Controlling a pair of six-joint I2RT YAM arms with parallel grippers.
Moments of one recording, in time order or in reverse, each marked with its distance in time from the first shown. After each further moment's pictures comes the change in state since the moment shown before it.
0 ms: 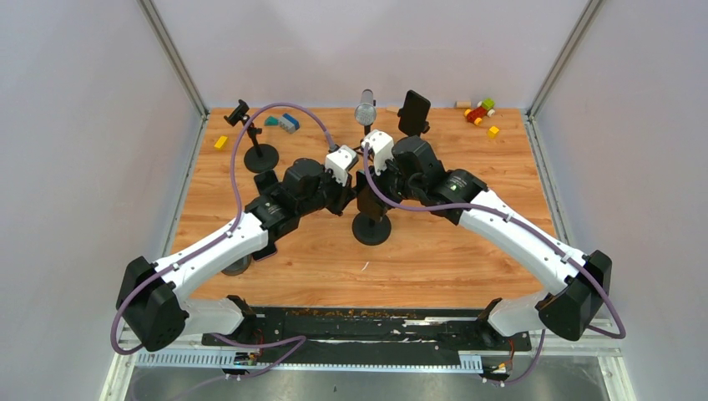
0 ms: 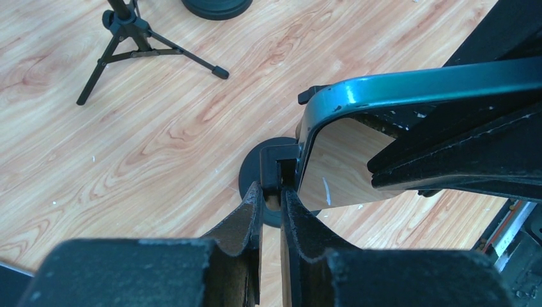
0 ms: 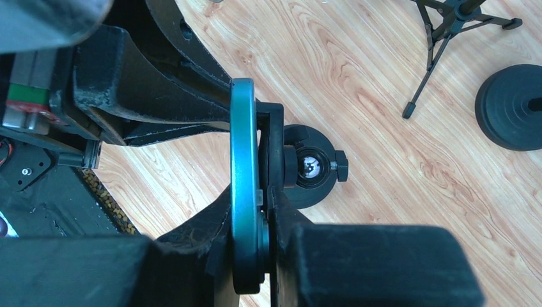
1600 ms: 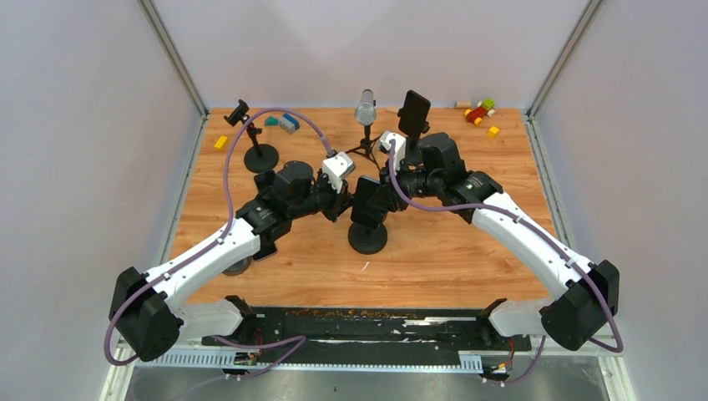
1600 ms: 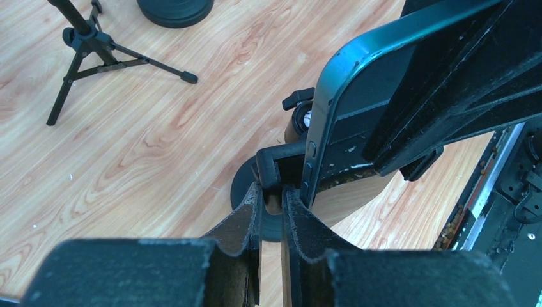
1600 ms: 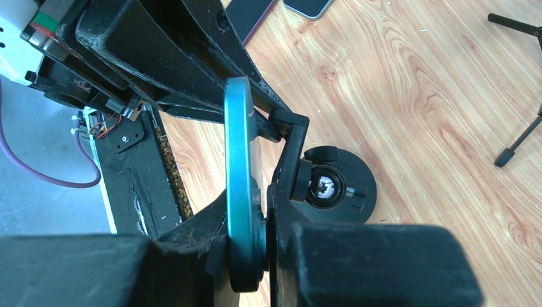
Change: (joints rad) left arm 0.042 -0.066 -0.042 -0.005 0.150 0.058; right arm -0.176 -0.061 -0.143 0.147 -0.497 -0.018
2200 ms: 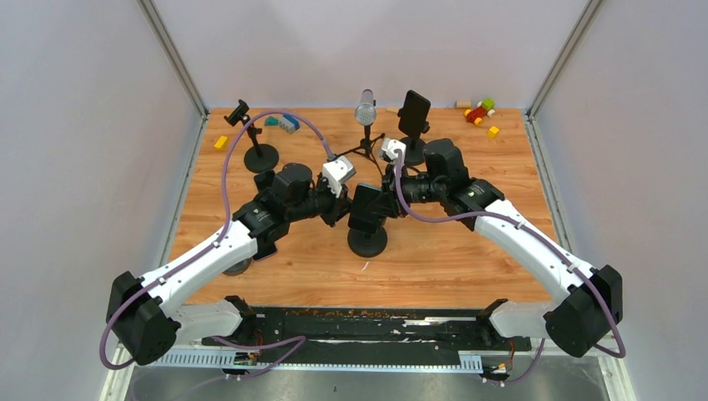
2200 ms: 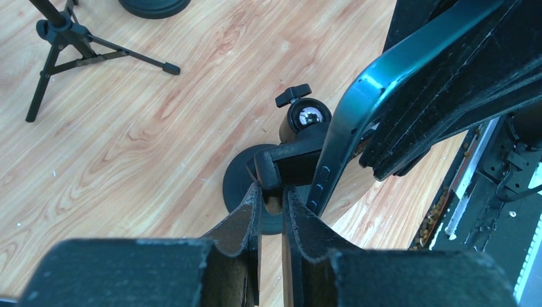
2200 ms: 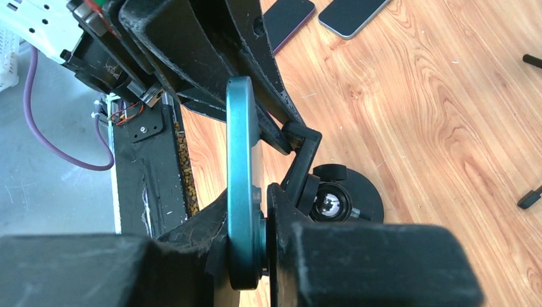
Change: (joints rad) left arm -0.009 -0.028 0.000 -0.054 0.029 0.006; right arm -0.004 -0.045 -0.095 0.117 -0.131 -0.044
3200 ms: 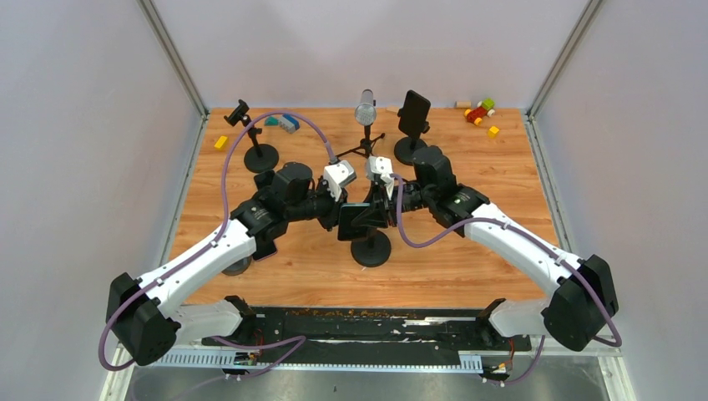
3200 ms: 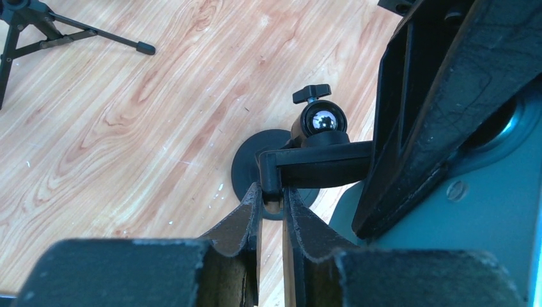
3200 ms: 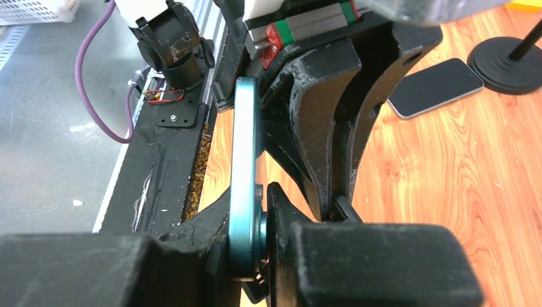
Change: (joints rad) left arm 0.006 0.000 0.028 -0.103 0.066 0.026; right arm 0.068 0.042 -0.072 0.229 -0.255 -0.173
